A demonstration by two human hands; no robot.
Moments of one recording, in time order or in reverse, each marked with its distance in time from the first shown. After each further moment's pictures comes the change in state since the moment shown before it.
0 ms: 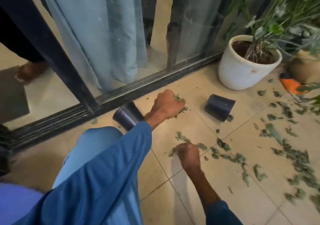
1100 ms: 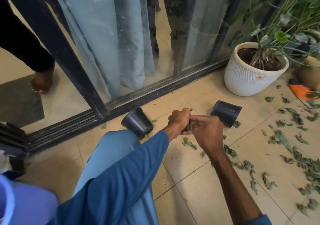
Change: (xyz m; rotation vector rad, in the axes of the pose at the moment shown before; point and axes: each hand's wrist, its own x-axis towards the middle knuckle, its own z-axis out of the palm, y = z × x) left_hand -0.008 0.003 0.040 -0.527 -0.066 -0.429; right_hand 0.012 -0.111 -0.129 0.477 0.210 0.023
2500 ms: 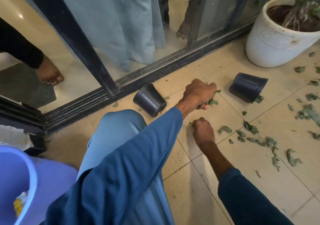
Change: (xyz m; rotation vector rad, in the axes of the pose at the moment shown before) left_hand -0.010 0.009 -0.011 0.244 -0.052 0.150; right_hand -0.009 0.161 0.105 -0.879 -0.254 -0.067
